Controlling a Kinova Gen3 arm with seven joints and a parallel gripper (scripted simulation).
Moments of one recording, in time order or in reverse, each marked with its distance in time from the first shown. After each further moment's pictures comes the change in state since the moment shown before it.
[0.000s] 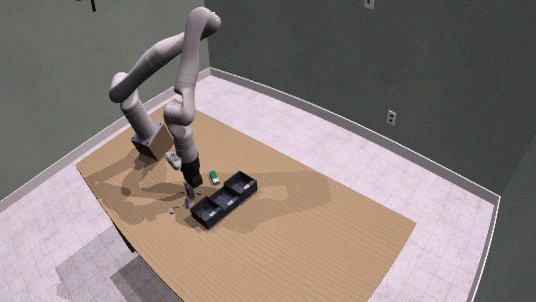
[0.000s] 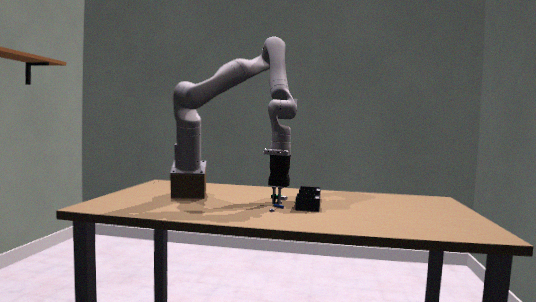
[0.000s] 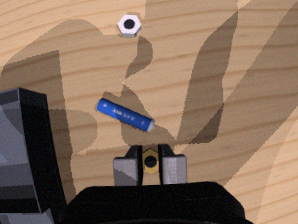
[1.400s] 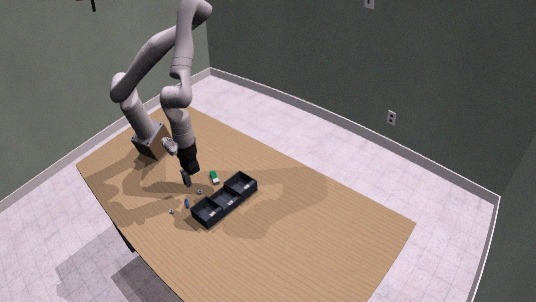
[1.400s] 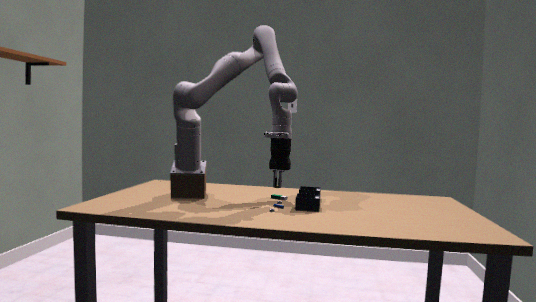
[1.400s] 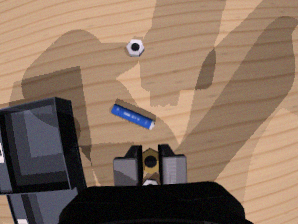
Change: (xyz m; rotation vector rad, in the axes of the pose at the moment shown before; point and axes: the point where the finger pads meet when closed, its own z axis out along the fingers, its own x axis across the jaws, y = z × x) arm -0.001 0.000 -0.062 -0.001 -0.004 0.002
